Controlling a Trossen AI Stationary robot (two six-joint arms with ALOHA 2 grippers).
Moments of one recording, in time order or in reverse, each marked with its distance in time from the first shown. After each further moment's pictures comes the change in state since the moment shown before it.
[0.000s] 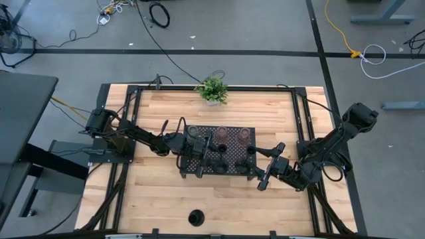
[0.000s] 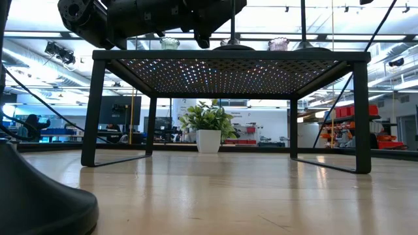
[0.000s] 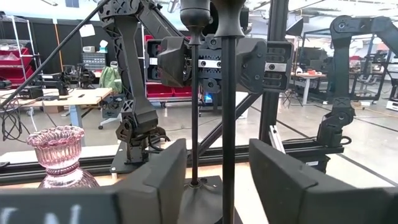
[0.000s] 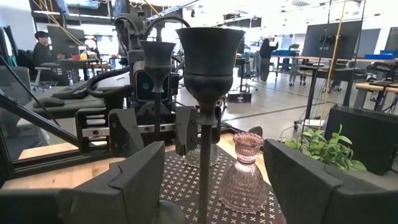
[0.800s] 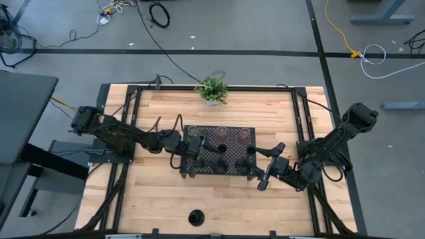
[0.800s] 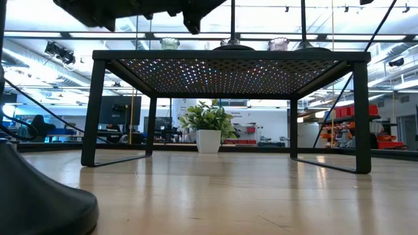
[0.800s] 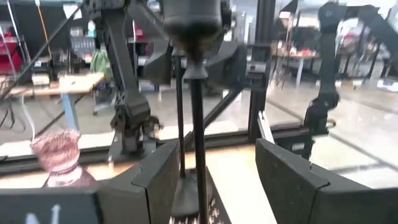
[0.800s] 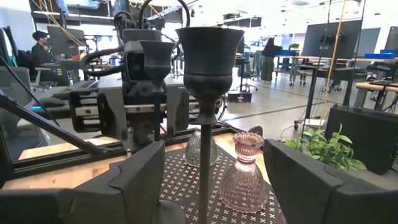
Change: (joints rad) left arm -0.014 -0.166 -0.001 -0.256 0.020 0.023; right arm 0.000 0.000 0.000 -0.003 0.001 0.003
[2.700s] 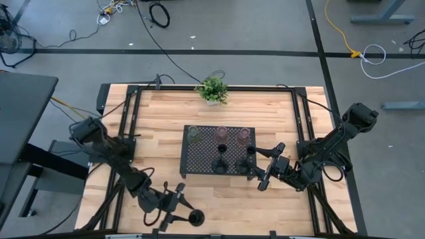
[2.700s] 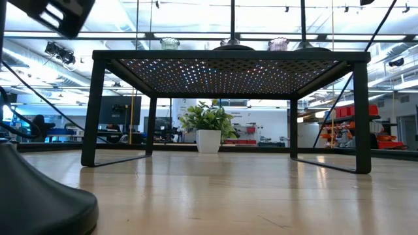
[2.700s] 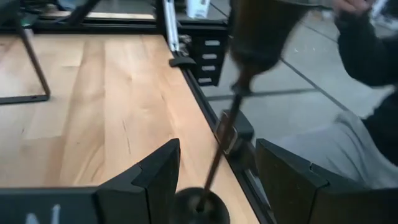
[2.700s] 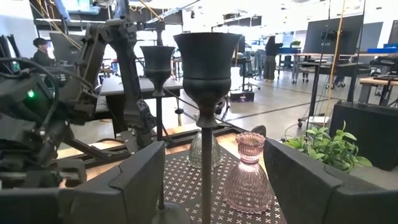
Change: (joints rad) left arm -0.655 0.102 -0.046 -0.229 -0.477 -0.290; right arm 0.002 0.000 0.000 0.012 -0.002 0.023
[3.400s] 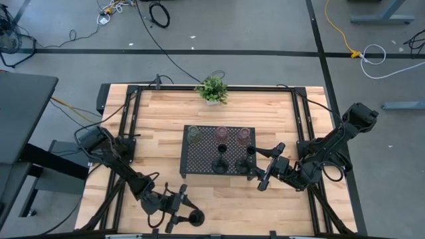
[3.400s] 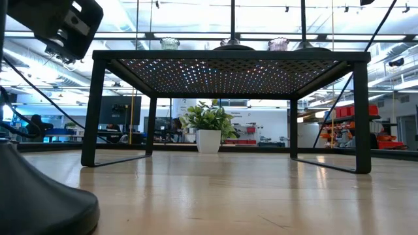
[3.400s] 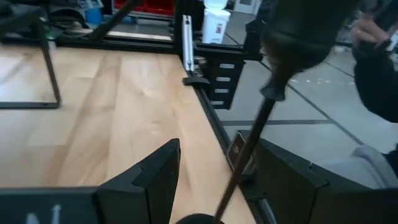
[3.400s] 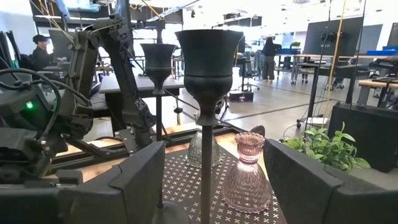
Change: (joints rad) left arm 0.001 0.162 0.001 0.271 -0.109 -0.008; right arm 0.000 0.000 0.000 -0.008 0.000 -0.002
